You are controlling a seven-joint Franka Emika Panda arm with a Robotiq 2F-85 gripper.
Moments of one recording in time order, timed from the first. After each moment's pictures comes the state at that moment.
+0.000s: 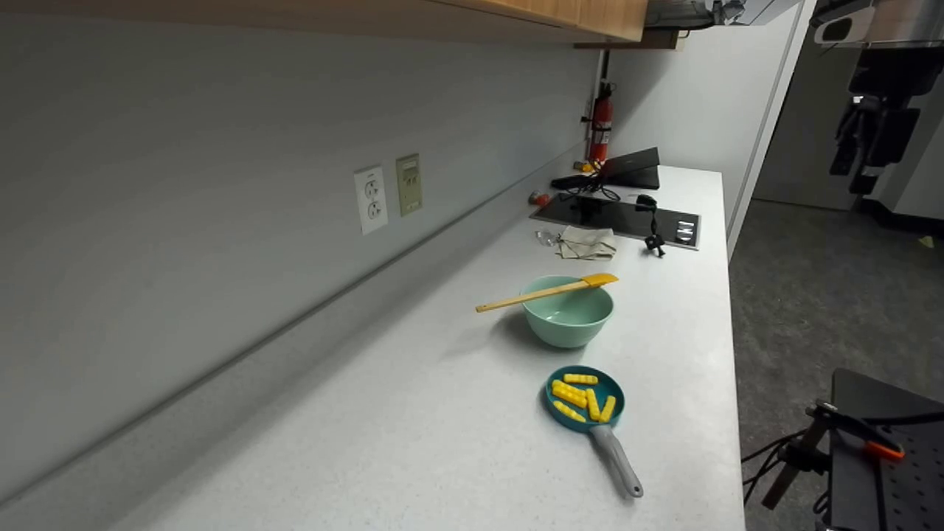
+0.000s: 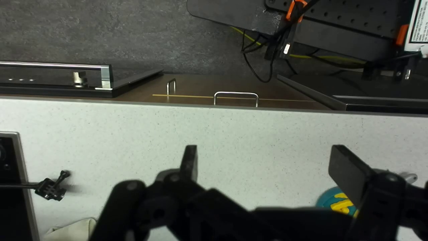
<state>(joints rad) -0.12 -0.68 -0.32 -2.55 -0.27 1.88 -0.53</state>
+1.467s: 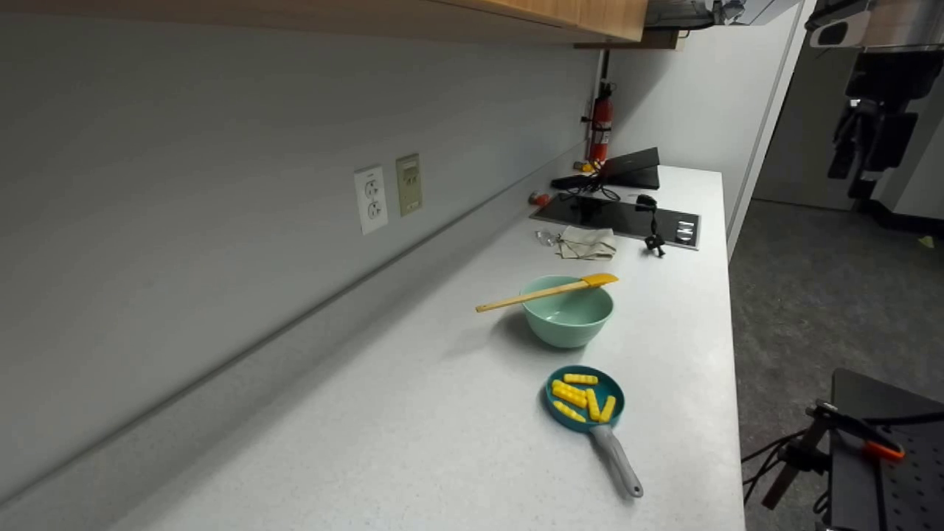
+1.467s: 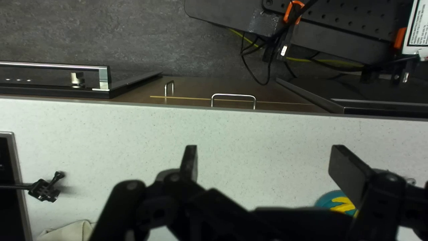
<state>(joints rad) -0.12 -0.68 -0.30 -2.56 -0.27 1.88 -0.51</state>
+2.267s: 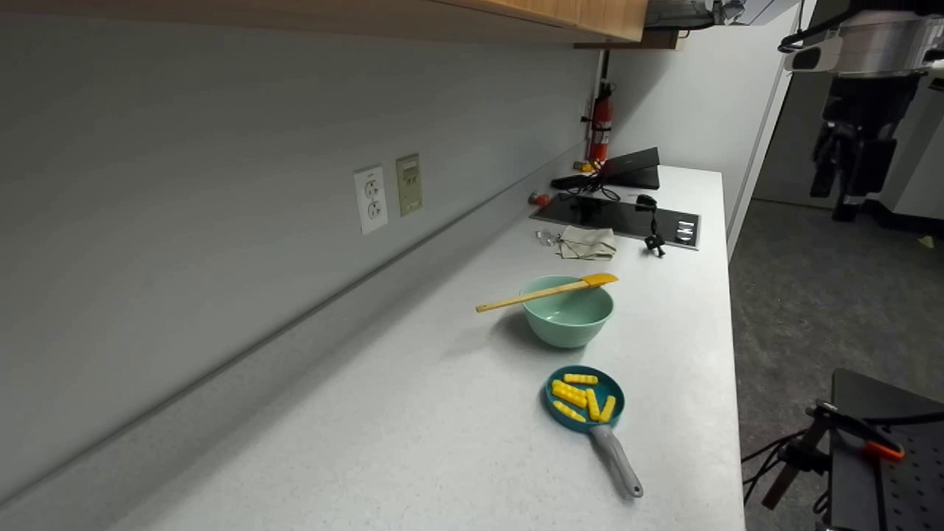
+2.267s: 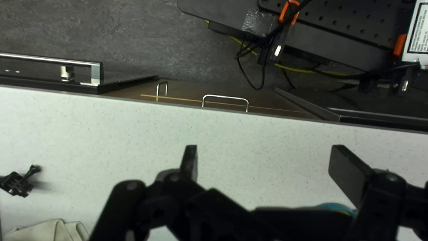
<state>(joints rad) -0.09 -0.63 -0.25 -2.60 -0.27 1.92 -0.49</state>
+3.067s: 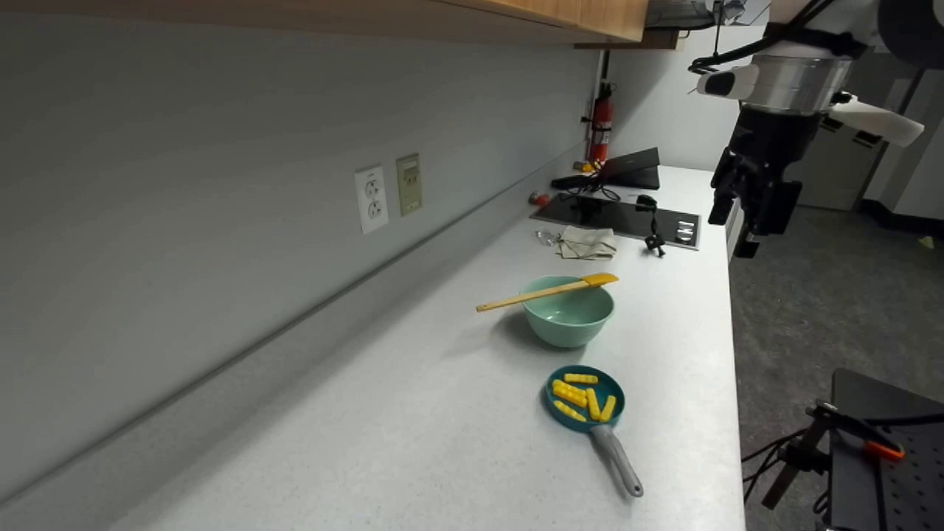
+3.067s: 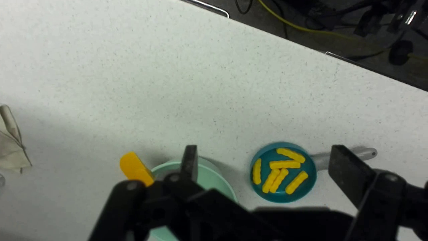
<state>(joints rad) 0.09 -0.46 -0.14 -2.60 -0.15 2.20 -0.49</state>
